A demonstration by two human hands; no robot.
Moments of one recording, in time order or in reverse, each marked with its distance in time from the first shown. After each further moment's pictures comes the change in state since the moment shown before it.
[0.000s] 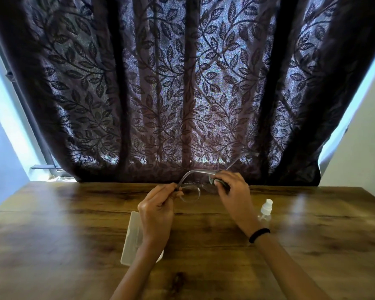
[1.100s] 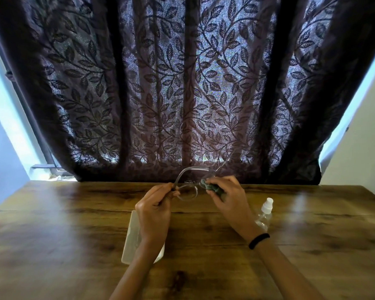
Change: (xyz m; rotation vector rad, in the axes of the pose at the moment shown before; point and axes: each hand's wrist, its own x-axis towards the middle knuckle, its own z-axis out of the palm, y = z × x) left_hand -0.003 -0.007 -0.005 0.054 0.002 -0.036; right_hand -0.014 -0.008 0.000 0.105 -0.077 -0.016
